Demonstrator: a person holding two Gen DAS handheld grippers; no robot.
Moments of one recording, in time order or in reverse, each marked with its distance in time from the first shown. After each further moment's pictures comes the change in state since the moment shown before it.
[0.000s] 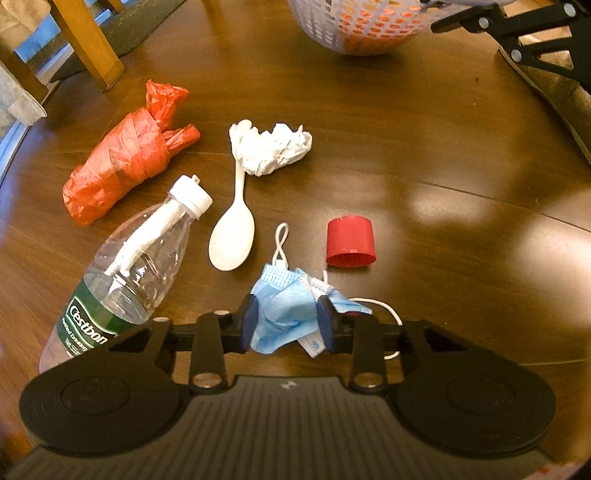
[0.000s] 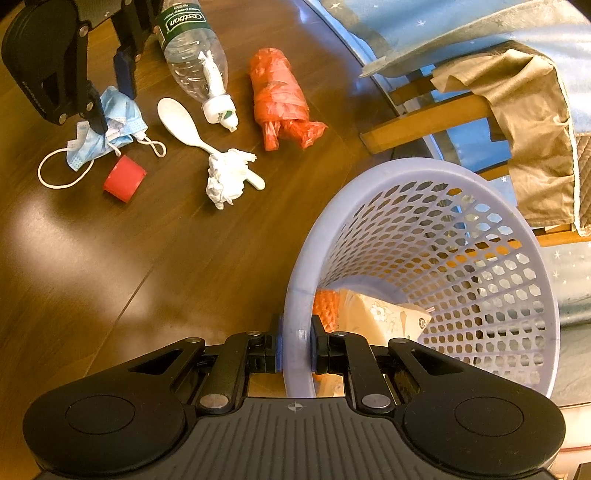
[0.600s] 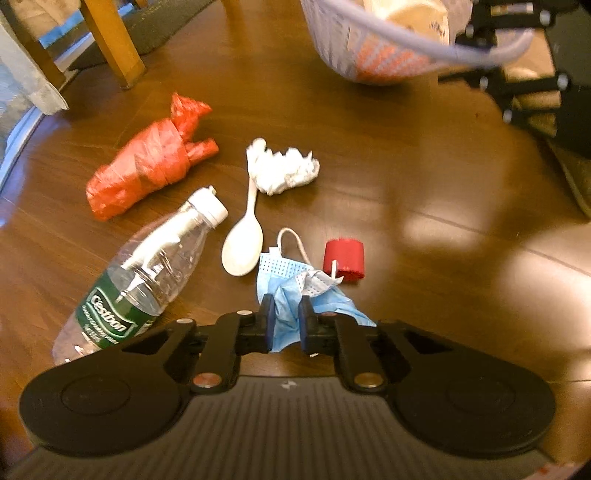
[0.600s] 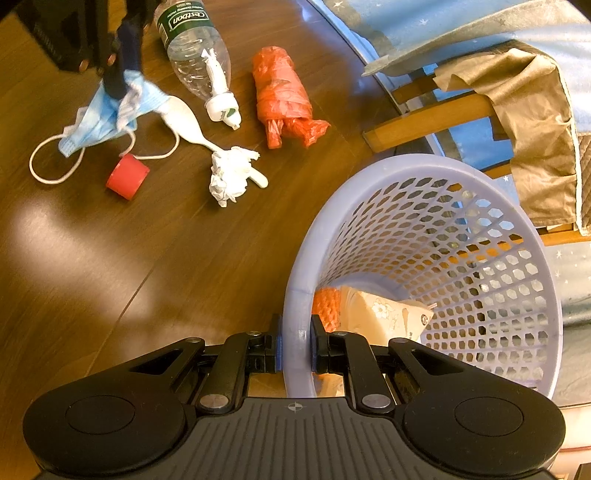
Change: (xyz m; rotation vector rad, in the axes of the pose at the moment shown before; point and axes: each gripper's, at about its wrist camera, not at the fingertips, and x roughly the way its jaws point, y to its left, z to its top) left arm -0.035 0.004 0.010 -0.094 -0.017 -0.012; right arm 0.001 0.003 -0.002 -0.004 0.003 0.004
